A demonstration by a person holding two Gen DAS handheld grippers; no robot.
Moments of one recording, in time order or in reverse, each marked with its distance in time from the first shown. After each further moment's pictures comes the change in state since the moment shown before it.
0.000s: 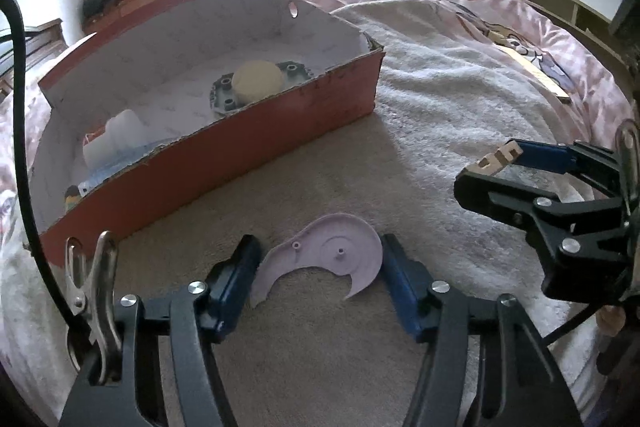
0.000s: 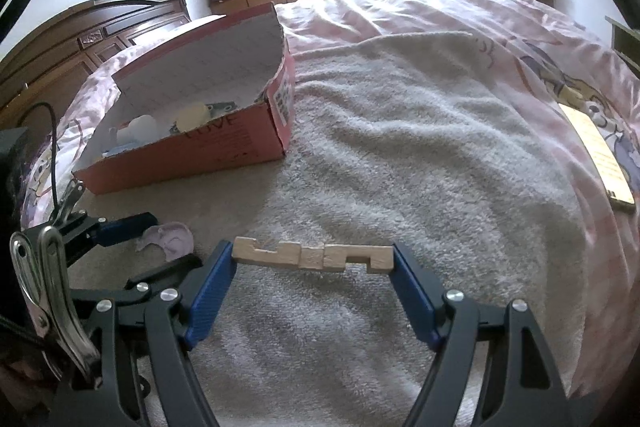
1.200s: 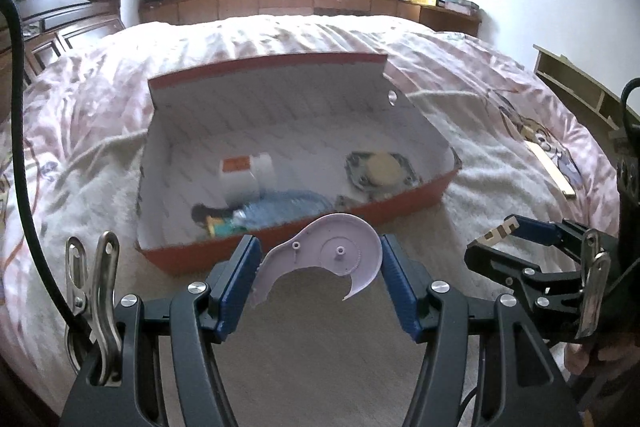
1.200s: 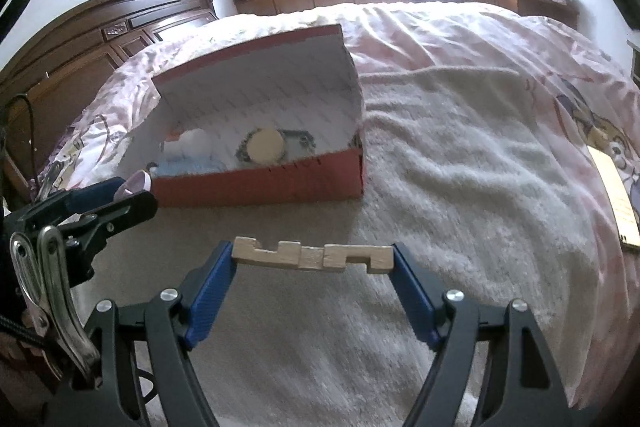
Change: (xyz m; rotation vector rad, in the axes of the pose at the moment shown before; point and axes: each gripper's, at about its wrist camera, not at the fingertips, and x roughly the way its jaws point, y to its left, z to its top) left arm -0.070 0.086 0.011 -0.225 -0.155 0.035; right arm -0.008 0.054 0.029 -0.063 -0.004 0.056
